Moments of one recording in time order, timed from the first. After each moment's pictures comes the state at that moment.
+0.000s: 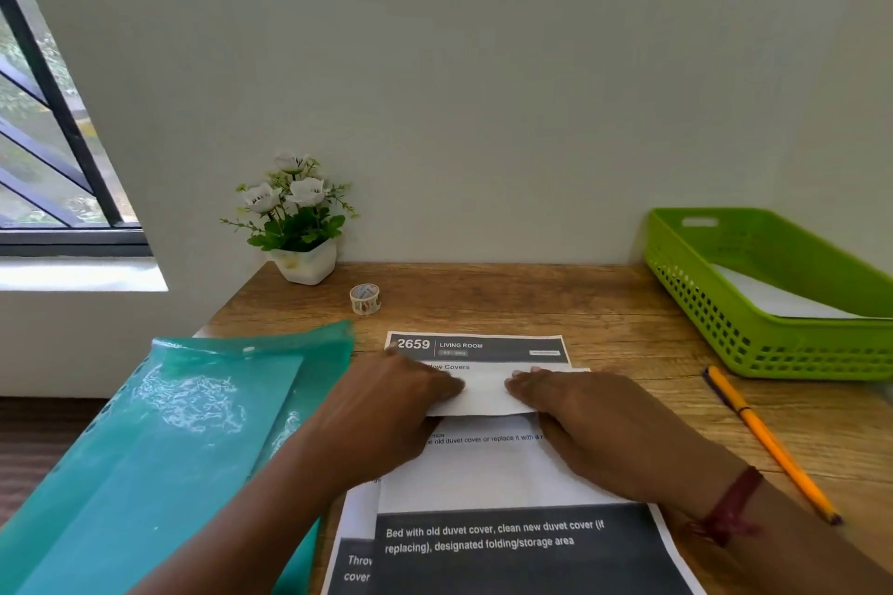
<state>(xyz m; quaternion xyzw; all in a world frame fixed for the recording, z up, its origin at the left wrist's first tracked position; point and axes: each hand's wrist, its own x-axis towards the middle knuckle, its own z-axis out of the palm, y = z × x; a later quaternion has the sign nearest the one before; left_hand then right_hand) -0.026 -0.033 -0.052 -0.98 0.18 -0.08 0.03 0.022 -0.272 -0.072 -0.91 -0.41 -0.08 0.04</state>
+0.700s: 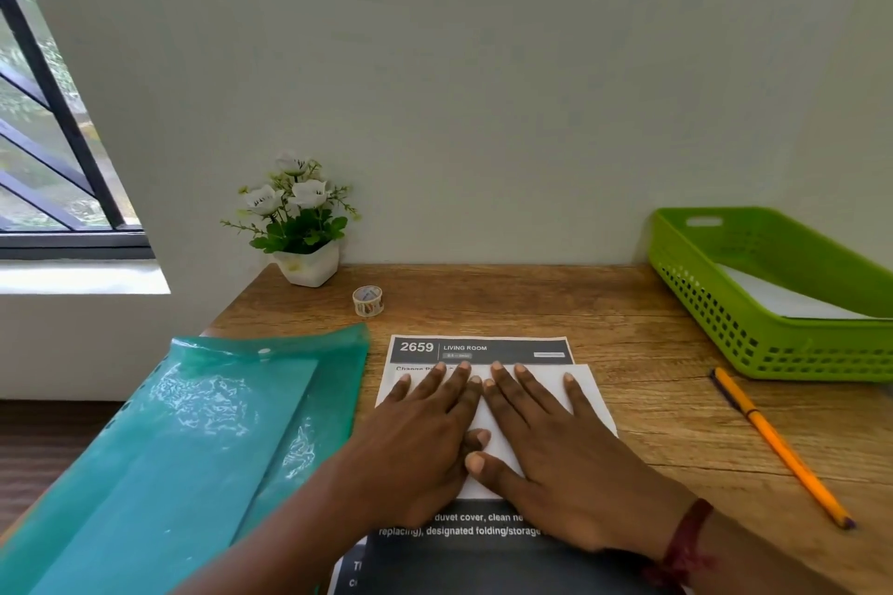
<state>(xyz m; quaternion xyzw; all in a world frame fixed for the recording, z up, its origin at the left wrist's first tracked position) -0.032 -0.051 -0.075 -0.98 0.16 0.08 0.04 -0.002 -0.237 -0.092 -0.94 -0.34 0.07 0.04</state>
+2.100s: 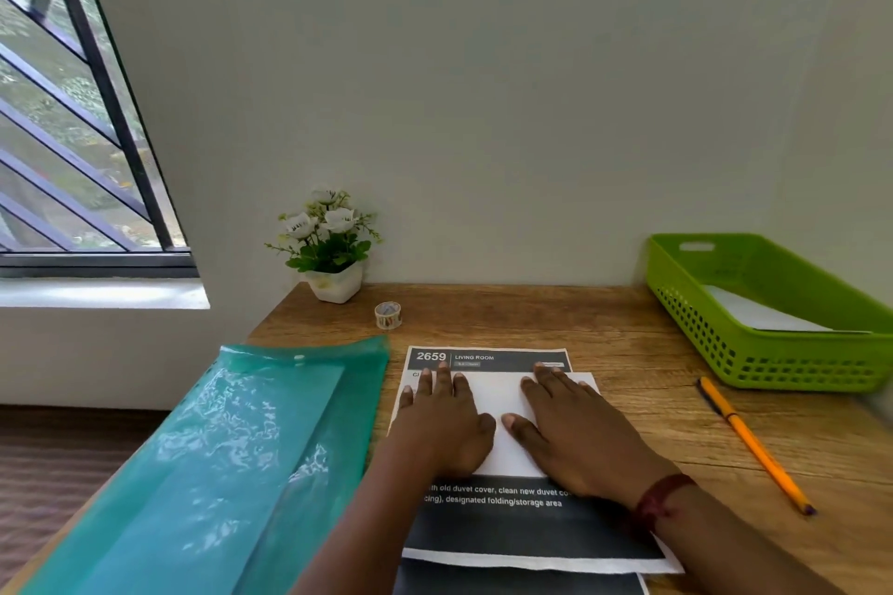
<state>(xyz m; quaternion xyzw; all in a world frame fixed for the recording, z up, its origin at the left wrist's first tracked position) -0.021 -0.076 -0.073 -0.99 -0.04 0.12 -0.06 0.011 -0.245 -0.088 -0.96 -0.27 0.00 0.06</state>
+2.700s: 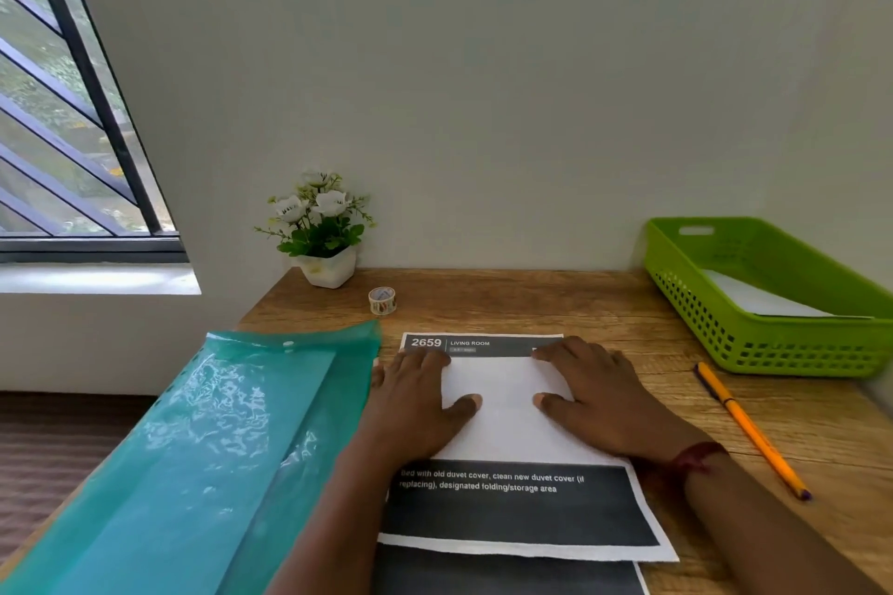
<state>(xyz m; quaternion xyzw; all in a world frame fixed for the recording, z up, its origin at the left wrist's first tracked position) -0.022 -0.049 -0.088 -0.98 -0.04 -0.03 -0.17 0.038 -0.277 -0.083 -0.95 -0.27 0.01 0.13</state>
